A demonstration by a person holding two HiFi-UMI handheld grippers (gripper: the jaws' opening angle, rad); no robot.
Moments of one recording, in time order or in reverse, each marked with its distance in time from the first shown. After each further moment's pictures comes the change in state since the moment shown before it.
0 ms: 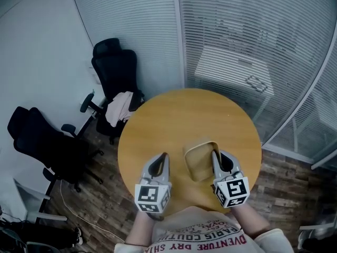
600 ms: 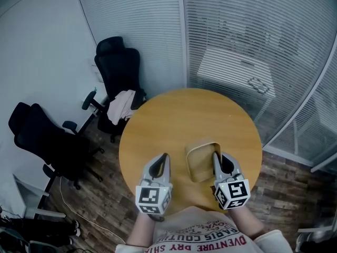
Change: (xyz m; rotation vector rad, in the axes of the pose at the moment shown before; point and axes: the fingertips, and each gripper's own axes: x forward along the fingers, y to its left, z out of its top) left arm -0.014 -0.001 0.002 -0.004 -0.019 0.021; right arm -0.010 0.006 -0.002 0.074 -0.013 -0.015
